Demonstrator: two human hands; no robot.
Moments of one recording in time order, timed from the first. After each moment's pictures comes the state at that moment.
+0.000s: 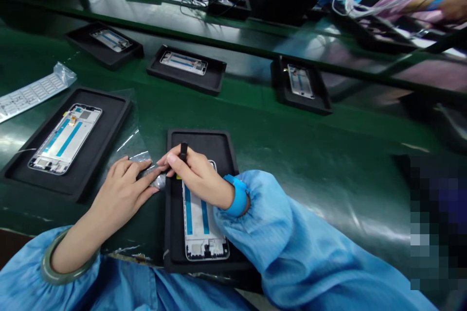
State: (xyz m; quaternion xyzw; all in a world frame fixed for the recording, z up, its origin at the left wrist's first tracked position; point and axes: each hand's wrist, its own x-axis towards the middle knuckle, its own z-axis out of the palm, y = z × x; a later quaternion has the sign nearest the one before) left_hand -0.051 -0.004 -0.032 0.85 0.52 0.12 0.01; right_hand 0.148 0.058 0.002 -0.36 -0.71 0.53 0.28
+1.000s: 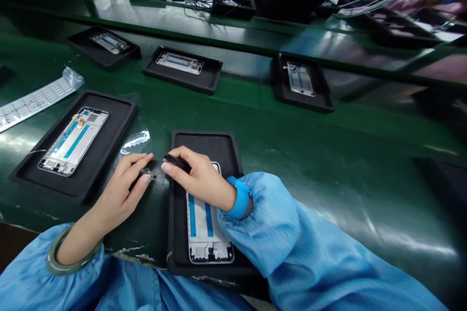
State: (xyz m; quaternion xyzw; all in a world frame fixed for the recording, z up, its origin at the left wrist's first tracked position) left_hand -0.056 -0.004 -0.026 0.76 0.55 0.30 0.20; right_hand 0.145 0.059 0.003 -0.39 -0.76 0.43 0.28
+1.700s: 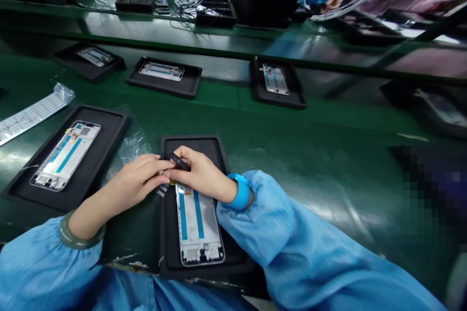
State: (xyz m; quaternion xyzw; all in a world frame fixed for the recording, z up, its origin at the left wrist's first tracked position) left_hand -0.028 0.041 -0.002 0.88 0.38 0.27 0.13; right_hand 0.169 0.073 -0.002 -0.36 -0.68 0.57 0.29
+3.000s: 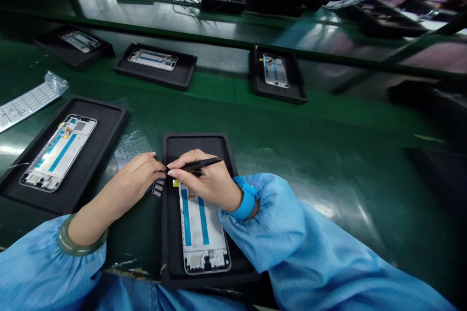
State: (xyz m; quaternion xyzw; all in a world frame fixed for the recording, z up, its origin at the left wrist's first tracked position) left_hand -0.029 0.041 -0.016 0.86 0.41 0.29 0.10; right_hand 0.171 0.066 -0.008 -0.33 -0.78 0.35 0.41
